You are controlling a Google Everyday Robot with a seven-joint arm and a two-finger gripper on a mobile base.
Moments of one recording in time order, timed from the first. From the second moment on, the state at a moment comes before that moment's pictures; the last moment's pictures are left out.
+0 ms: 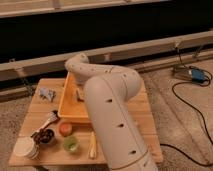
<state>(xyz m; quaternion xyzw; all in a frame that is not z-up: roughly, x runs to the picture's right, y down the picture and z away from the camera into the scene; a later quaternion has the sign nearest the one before) -0.143 0.022 0.959 -0.31 0.05 0.09 0.94</state>
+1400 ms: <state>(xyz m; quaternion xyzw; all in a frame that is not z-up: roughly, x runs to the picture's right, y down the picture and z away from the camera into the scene) -0.075 0.103 0.910 -0.35 0.08 0.08 0.93</state>
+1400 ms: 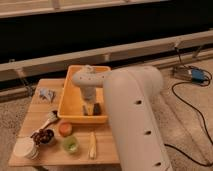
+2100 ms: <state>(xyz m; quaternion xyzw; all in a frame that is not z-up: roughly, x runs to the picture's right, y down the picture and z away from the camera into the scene) -0.046 0.062 0.937 -0.33 0.10 0.12 0.93</state>
